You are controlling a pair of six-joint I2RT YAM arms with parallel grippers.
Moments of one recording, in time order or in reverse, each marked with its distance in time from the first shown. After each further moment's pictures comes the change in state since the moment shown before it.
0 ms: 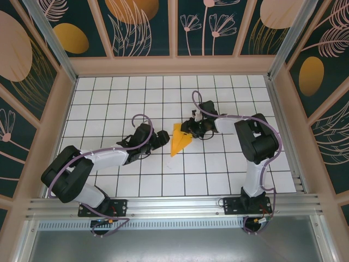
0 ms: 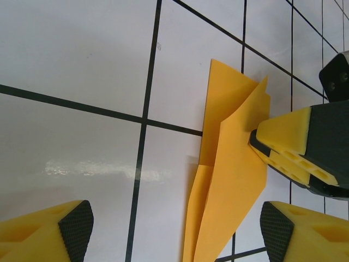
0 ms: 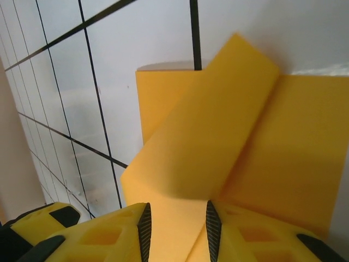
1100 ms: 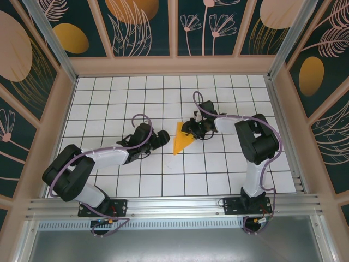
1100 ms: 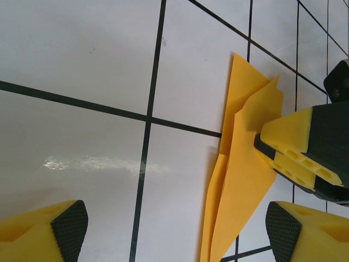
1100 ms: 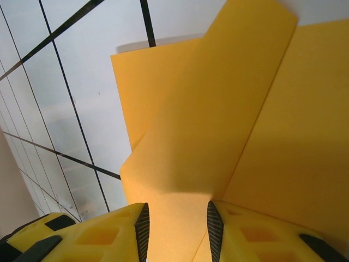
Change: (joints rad) left arm 0.013 0.019 0.000 0.007 0.033 0.001; right arm 0.003 -0.016 0.011 -0.071 0.084 0.059
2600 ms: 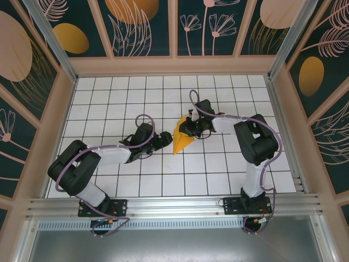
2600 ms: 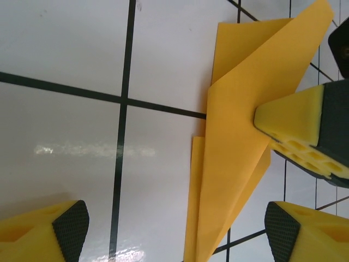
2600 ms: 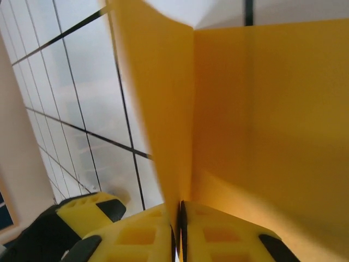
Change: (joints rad) left arm 0.012 0.065 0.002 0.077 0.106 0.011; right arm 0.035 0.000 0.021 0.040 -0.081 -0.026
